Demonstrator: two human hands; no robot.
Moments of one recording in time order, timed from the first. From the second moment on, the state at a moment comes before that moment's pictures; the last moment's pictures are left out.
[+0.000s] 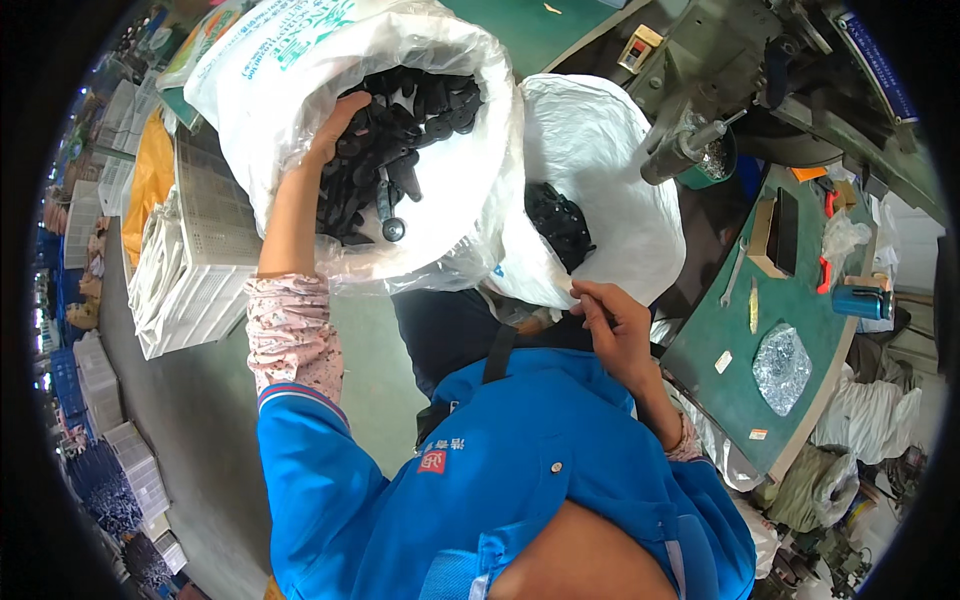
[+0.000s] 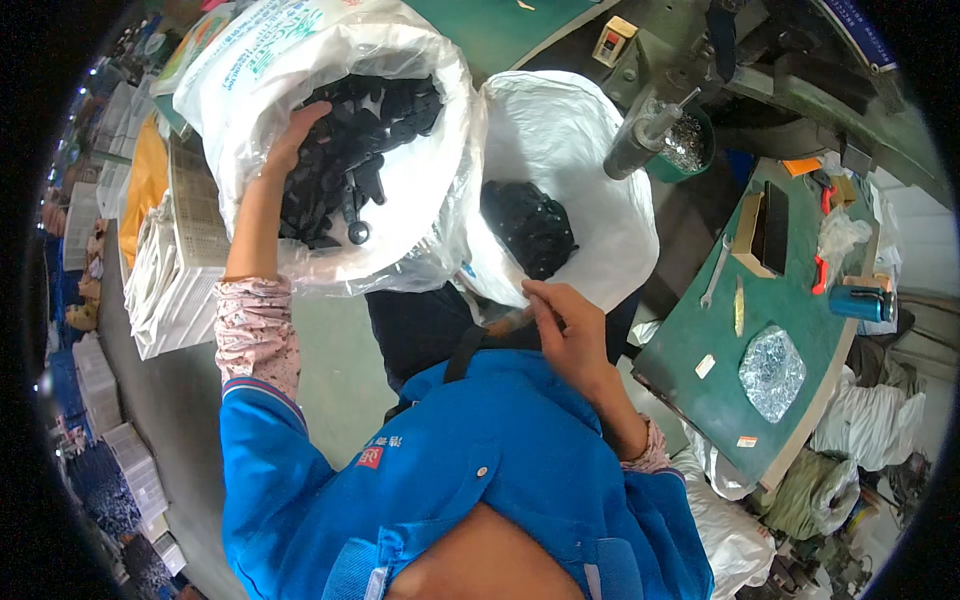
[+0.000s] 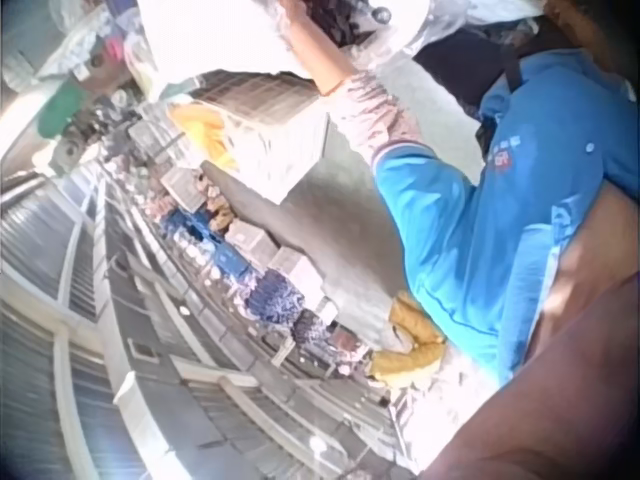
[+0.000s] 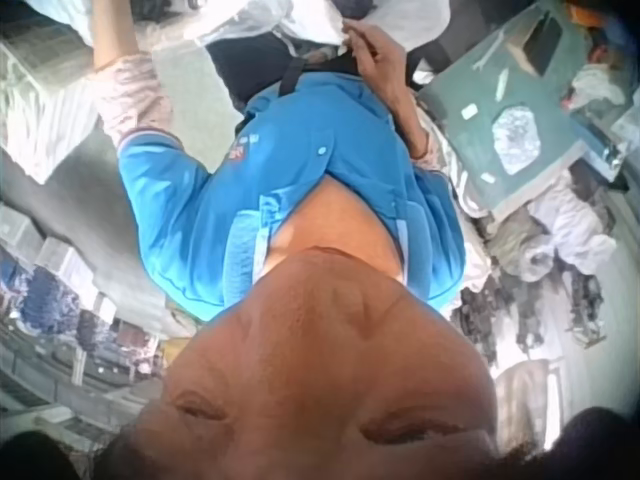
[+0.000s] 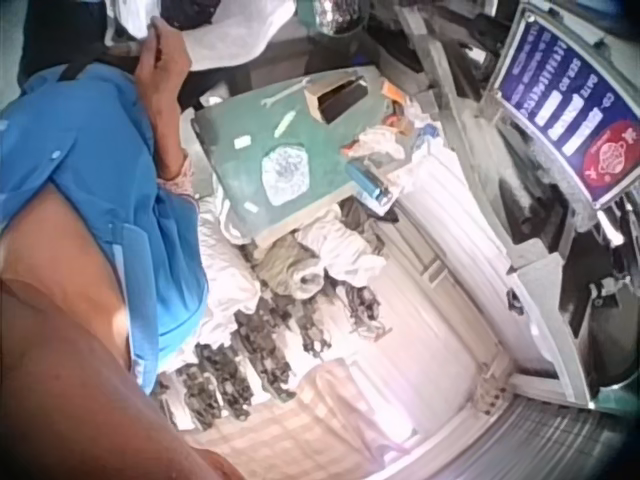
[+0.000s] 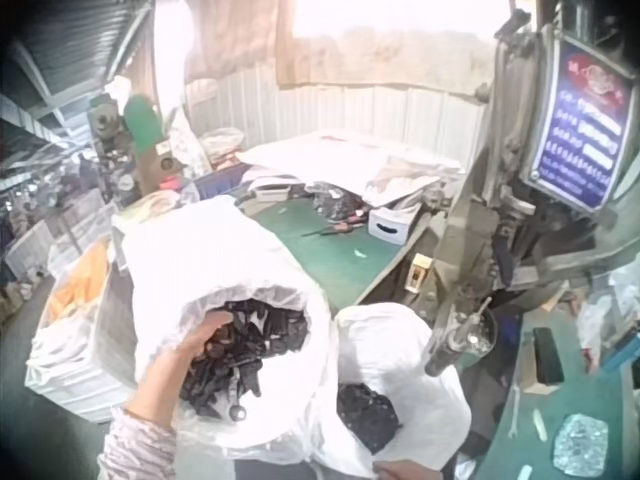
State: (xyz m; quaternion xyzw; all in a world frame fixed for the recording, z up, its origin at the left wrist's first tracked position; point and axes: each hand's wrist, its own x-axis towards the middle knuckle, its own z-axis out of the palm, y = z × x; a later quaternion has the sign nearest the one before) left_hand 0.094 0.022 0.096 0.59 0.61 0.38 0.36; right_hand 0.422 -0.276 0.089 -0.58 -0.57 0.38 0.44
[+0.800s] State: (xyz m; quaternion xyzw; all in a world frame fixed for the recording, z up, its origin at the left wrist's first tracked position) left_hand 0.128 -0.101 0.070 0.09 0.13 0.56 0.81; right_hand 0.363 -0.212 0.078 -0.44 -0.39 0.68 0.45
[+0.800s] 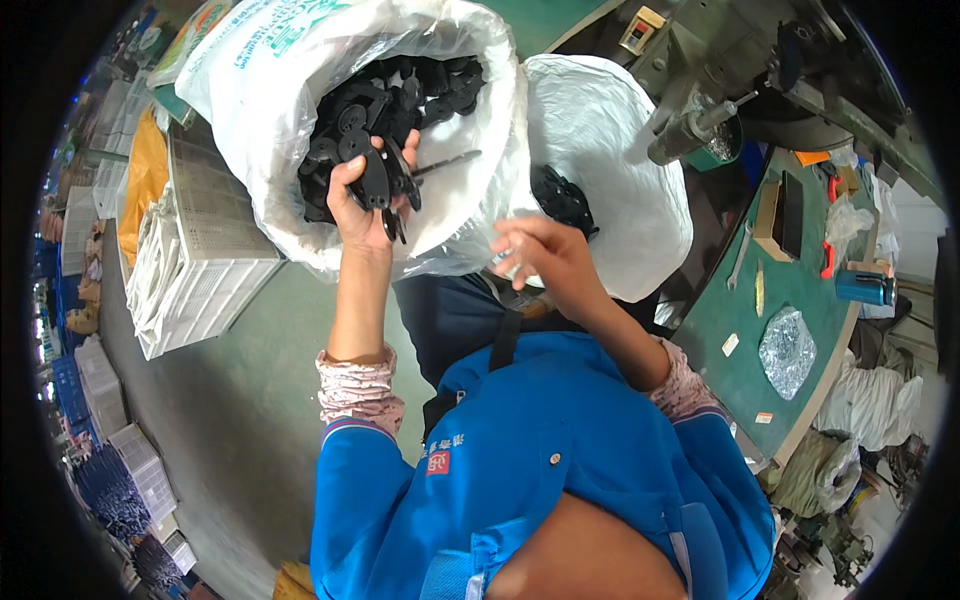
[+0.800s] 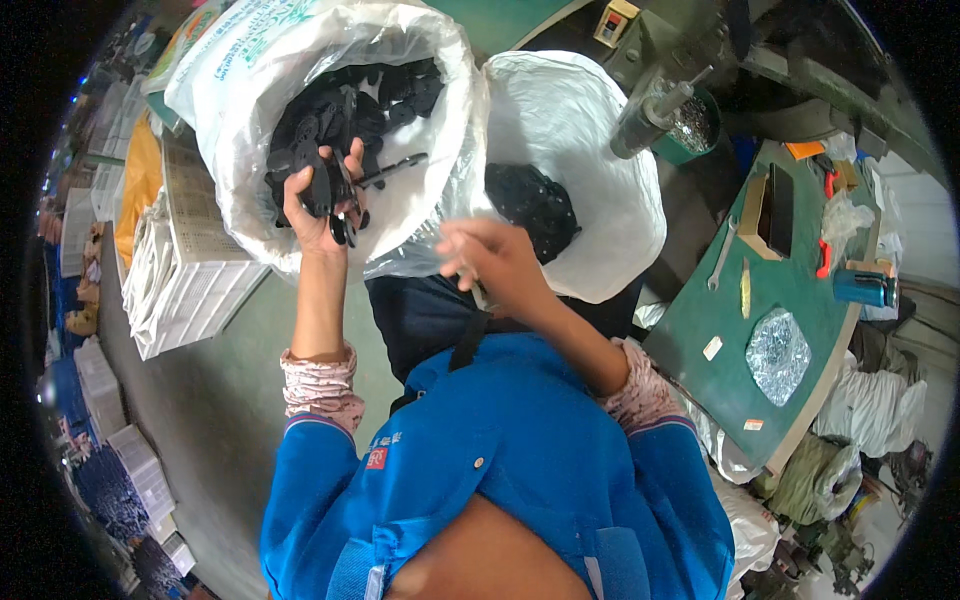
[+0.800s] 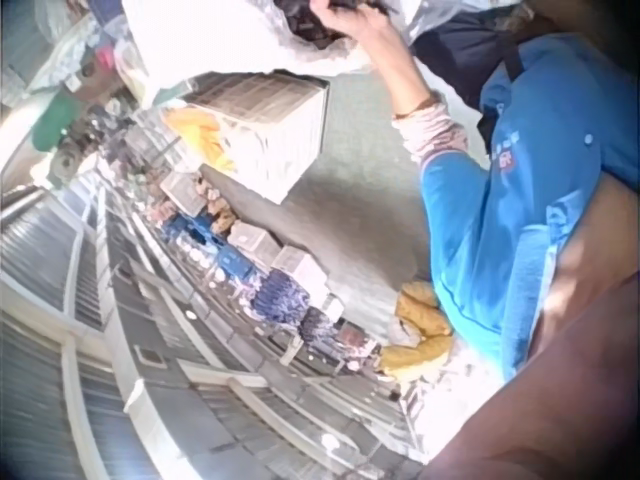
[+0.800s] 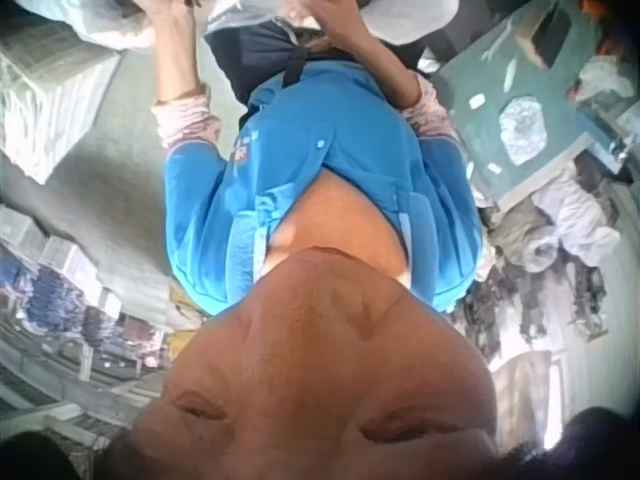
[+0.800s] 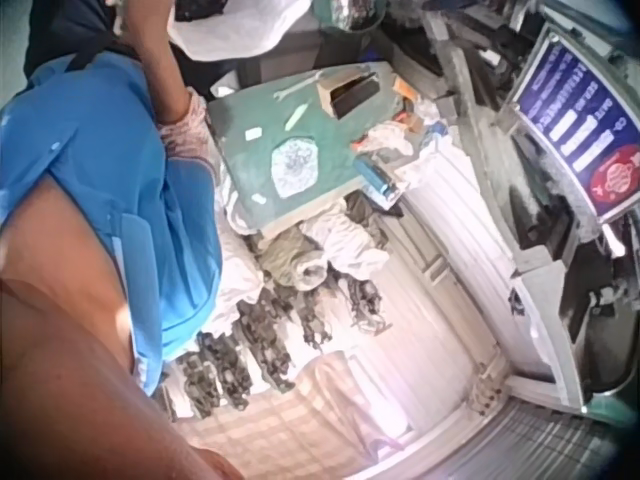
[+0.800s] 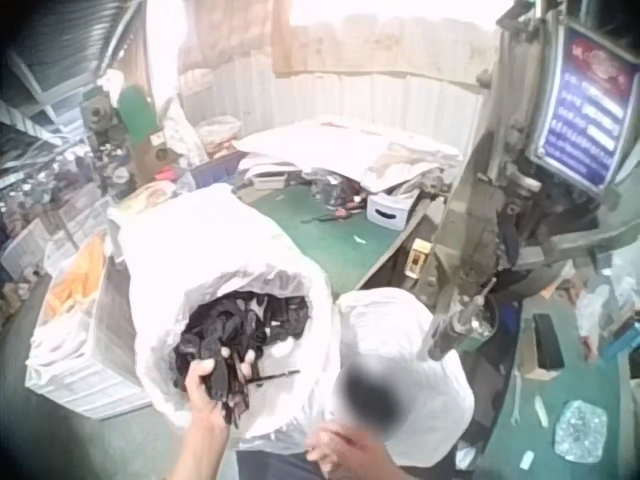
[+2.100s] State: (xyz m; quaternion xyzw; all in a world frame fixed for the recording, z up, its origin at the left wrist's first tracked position) left_hand 0.281 -0.150 0.130 0.32 0.15 0.26 0.90; right_hand 0.545 -0.145 0.233 -0.49 -0.49 0.43 0.58
